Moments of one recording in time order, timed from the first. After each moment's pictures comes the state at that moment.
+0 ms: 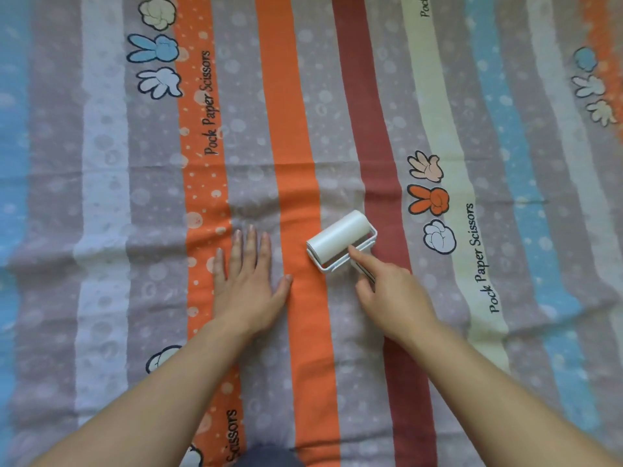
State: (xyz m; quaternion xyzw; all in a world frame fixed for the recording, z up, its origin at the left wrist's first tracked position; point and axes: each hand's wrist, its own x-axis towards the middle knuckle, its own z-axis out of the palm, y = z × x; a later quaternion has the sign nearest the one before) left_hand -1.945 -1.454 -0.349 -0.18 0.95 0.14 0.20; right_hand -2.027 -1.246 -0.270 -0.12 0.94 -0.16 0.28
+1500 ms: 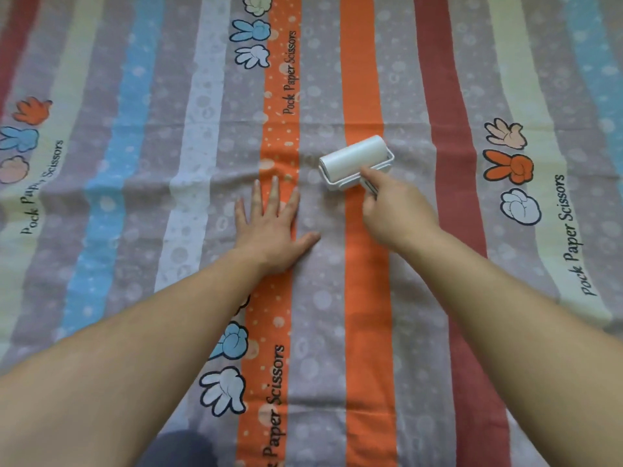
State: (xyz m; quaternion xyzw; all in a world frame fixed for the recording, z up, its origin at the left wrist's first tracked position) left_hand -1.910 -1.504 -0.344 -0.20 0.95 0.09 0.20; right_hand -2.022 -1.330 -0.277 -0.20 0.94 -0.20 0.20
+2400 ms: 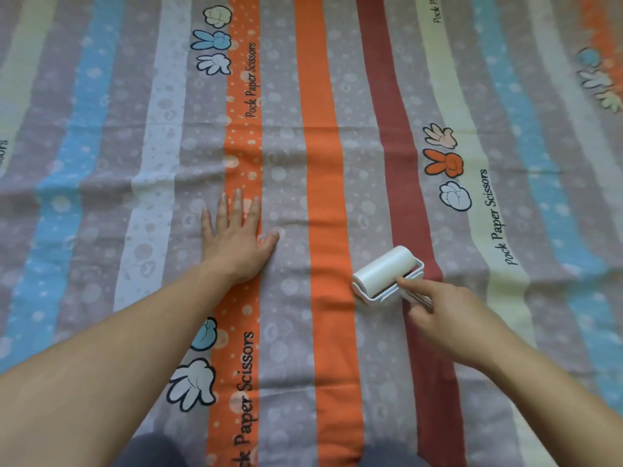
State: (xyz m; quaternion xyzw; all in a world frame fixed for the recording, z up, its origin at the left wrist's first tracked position) left_hand -1.883 -1.488 -0.346 -0.21 0.95 0.12 0.19; right_hand -1.922 -1.165 -0.241 -0.13 0.94 -0.09 0.31
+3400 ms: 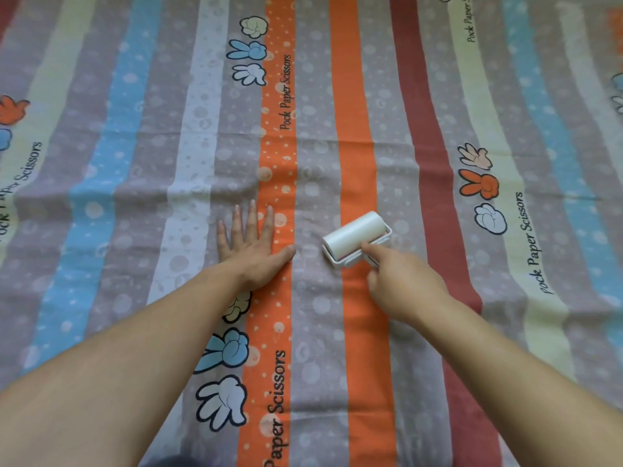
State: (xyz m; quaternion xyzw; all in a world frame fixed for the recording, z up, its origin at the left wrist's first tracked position) left_hand -1.880 -1.528 -0.351 -0.21 0.92 0.19 0.27; right_hand -1.949 -1.293 -0.264 -0.20 0.94 -0.06 0.28
